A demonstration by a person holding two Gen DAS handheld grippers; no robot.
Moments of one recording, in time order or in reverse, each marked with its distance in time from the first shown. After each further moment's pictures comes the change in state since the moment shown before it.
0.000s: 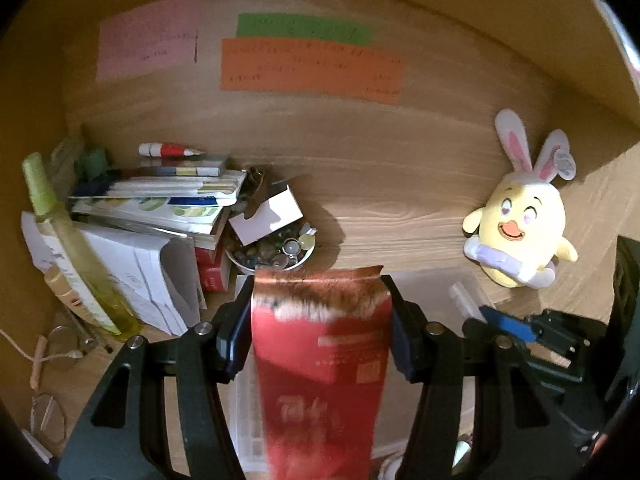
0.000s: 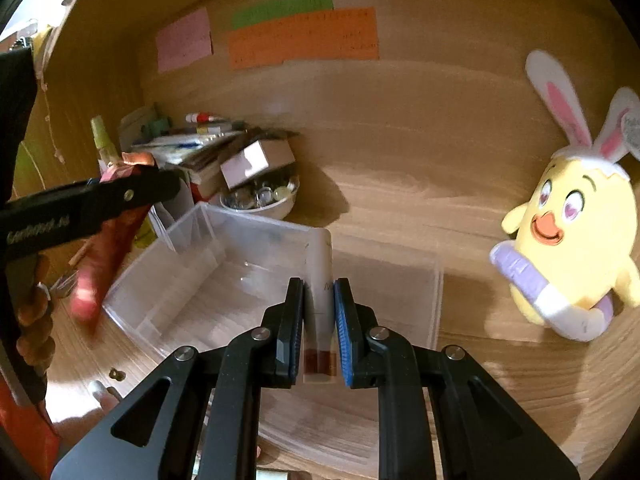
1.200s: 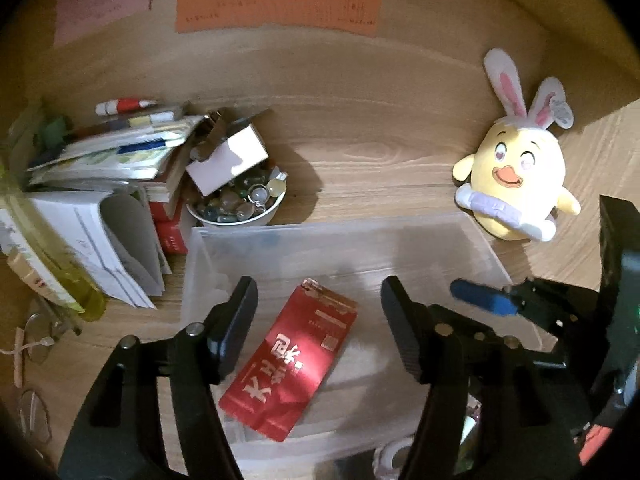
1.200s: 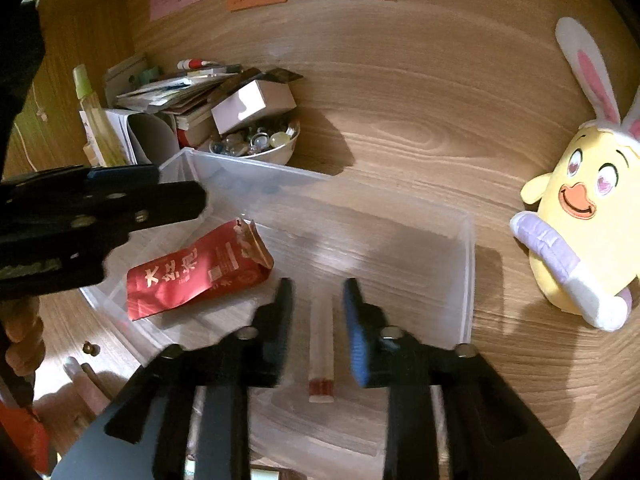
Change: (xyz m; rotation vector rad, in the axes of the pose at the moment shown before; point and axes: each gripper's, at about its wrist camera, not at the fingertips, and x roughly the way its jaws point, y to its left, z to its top) left arm 0.030 -0.020 -0.021 0.050 0.145 -0.040; right arm 0.028 0.004 -0.009 -0.042 0.116 -0.036
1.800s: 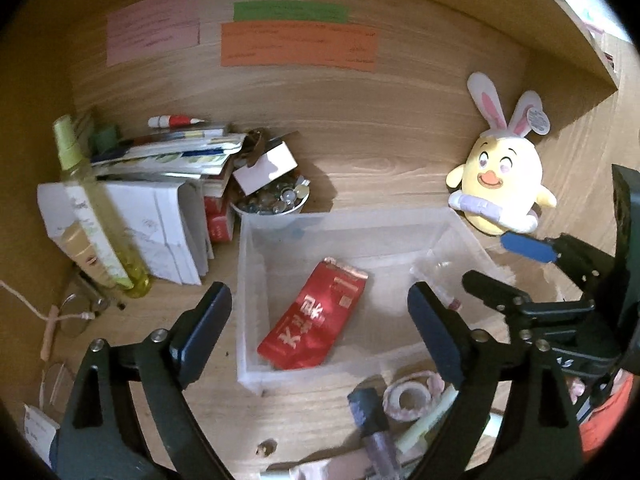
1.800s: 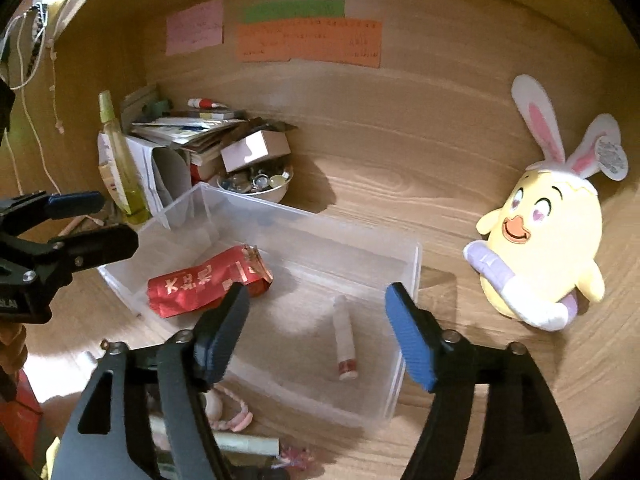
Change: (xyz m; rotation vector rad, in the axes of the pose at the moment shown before) left arm -0.068 0.012 -0.036 -0.001 -0.086 0.039; right arm -0.066 0.012 -0.008 -0.024 -0.125 -0.072
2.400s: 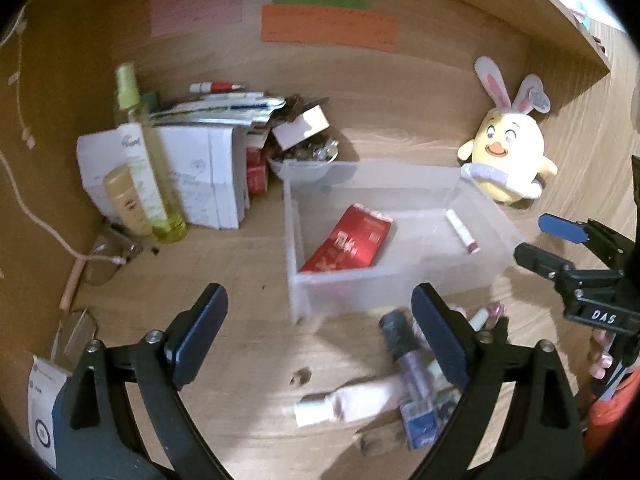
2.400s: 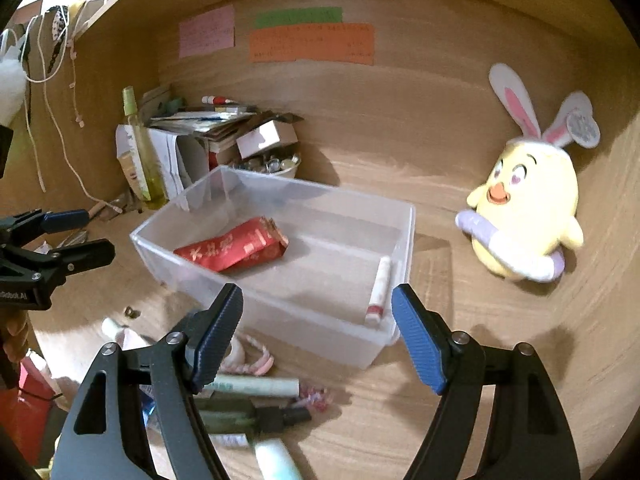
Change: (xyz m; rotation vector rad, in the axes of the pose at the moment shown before) left arm -0.035 0.025 -0.056 -0.020 0.033 0.047; right arm -0.036 0.006 -0.039 0.035 0.012 0.010
